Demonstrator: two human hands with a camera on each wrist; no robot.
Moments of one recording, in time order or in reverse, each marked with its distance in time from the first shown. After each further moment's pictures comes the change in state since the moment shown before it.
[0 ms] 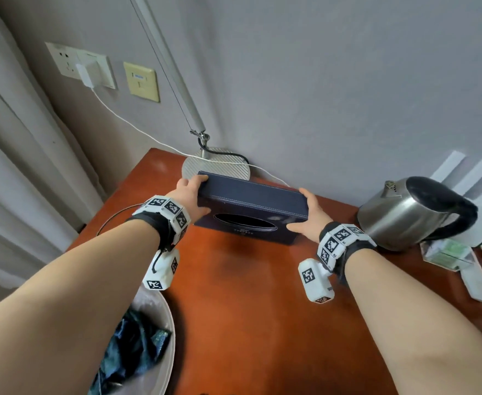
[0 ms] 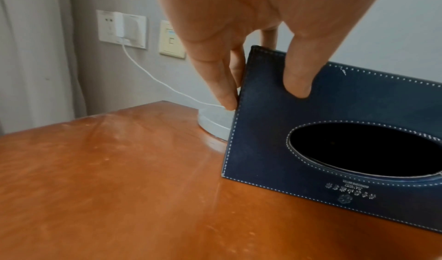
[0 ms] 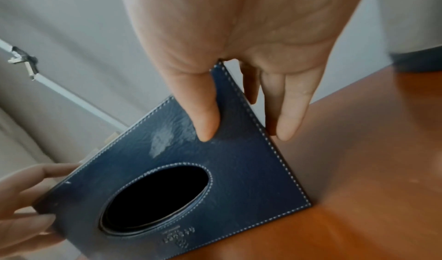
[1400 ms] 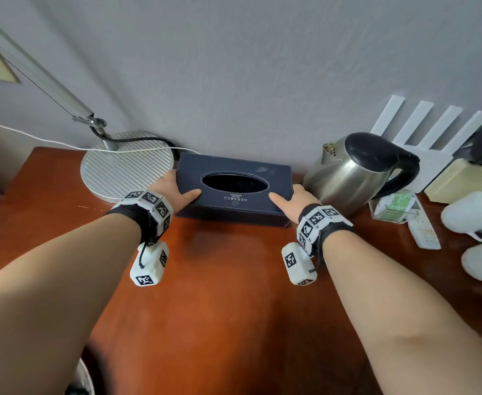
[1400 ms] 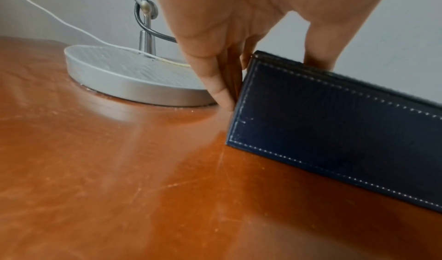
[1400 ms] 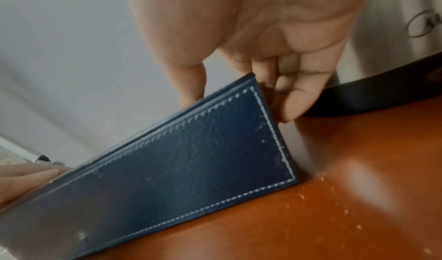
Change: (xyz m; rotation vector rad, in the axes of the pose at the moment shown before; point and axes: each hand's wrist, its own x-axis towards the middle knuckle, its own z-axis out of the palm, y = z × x) left_hand 0.090 0.099 0.078 -0.068 -0.062 0.023; right_hand 0.040 0.092 -0.056 -0.201 0.076 0.421
